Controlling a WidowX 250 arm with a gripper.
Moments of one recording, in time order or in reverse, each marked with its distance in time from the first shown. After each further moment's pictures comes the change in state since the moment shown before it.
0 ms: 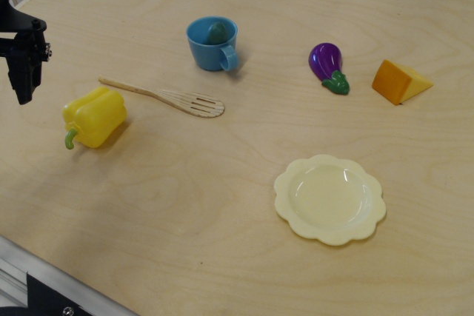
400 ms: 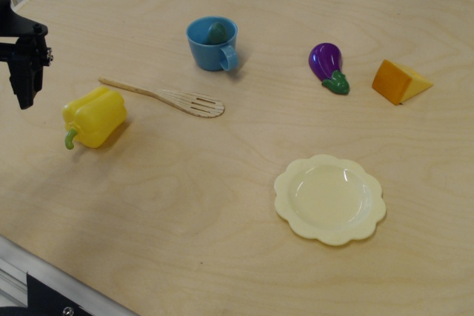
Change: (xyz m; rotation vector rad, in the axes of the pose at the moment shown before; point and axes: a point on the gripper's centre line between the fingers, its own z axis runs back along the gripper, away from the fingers) arm -0.001 -0.004 -0.004 0.001 0.019 0.016
